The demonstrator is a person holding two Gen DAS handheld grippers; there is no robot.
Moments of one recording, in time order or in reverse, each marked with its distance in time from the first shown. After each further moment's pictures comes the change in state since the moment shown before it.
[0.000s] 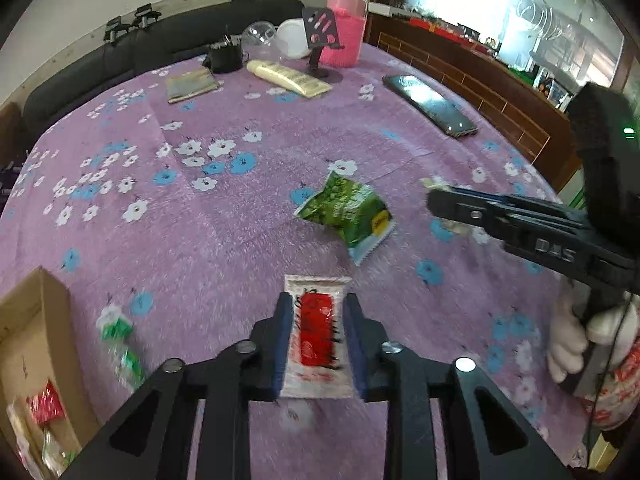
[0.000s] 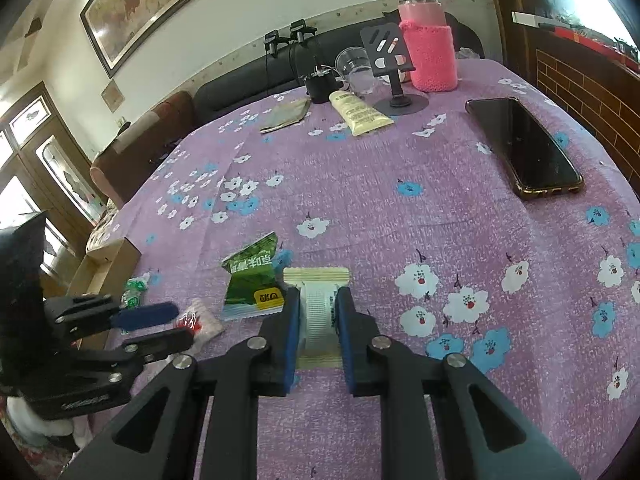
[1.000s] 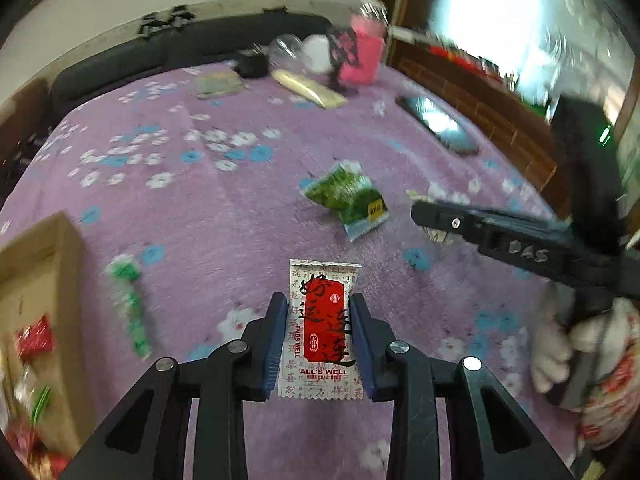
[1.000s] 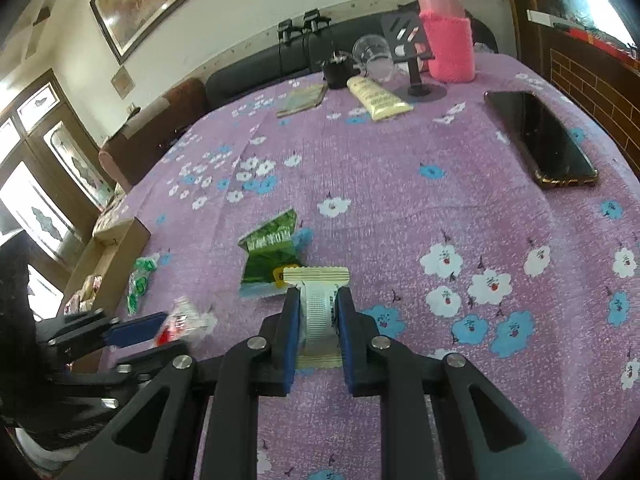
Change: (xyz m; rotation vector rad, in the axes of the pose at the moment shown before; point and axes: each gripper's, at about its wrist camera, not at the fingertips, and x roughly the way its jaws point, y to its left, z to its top) left arm -0.027 0.001 -0.034 -0.123 -0.101 0.025; right arm -0.001 0.010 -0.010 -0.038 0.018 0.019
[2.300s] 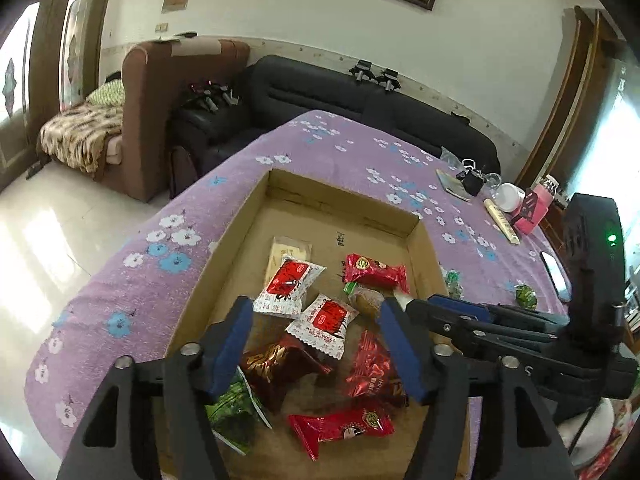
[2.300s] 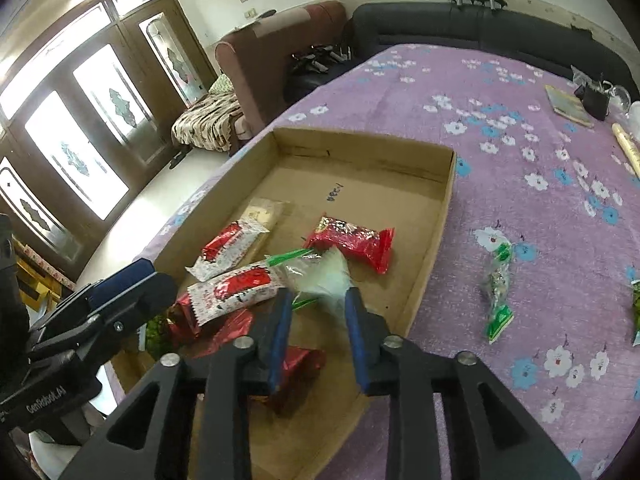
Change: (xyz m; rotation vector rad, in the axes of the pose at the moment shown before) left arm -0.162 0.193 -0.117 -0.505 -0.286 0.328; right arm 0.066 0.305 -0.035 -0.362 0.214 0.235
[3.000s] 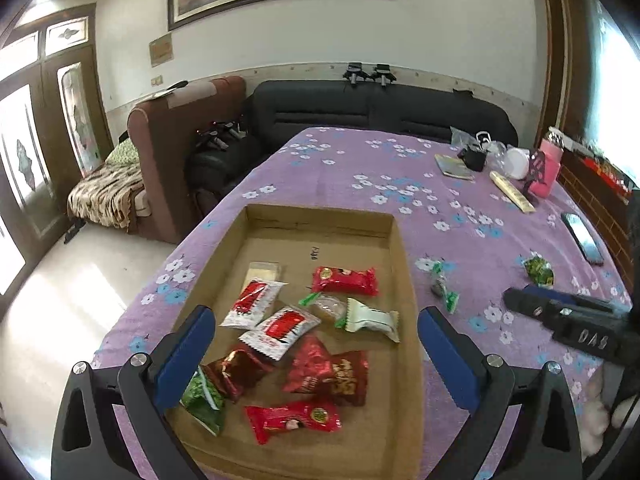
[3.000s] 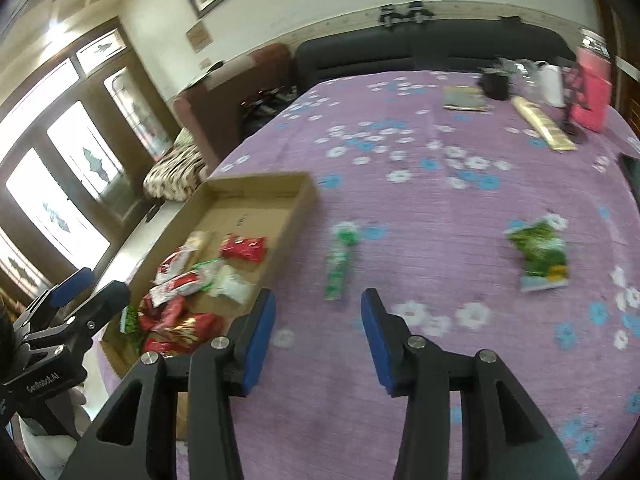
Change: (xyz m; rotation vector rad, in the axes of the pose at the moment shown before) left arm -0.017 -0.089 -0.003 0.207 -0.038 0.196; right arm -0.091 -0.106 -0.041 0.185 -0.140 -0.086
